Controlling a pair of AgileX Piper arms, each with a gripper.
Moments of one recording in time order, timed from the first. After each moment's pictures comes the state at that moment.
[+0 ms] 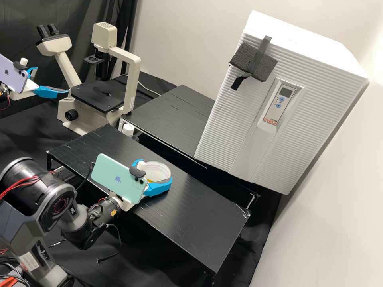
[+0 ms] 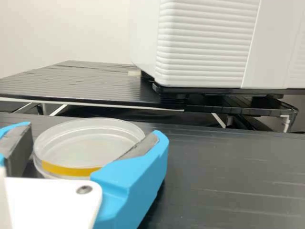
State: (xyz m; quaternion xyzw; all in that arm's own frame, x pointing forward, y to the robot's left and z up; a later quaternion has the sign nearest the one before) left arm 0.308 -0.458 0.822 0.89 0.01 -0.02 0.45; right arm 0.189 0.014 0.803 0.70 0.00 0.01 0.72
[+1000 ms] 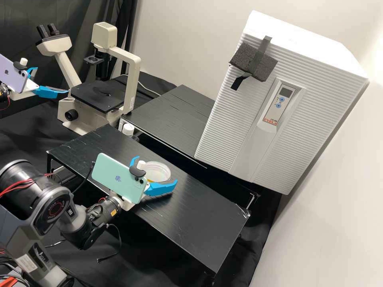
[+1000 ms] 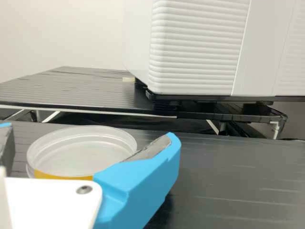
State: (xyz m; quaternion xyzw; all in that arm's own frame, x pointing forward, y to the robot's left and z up) left arm 0.308 -0.458 0.822 0.89 0.01 -0.02 0.45; right arm 0.187 0.013 0.809 0.69 -0.02 0.02 0.72
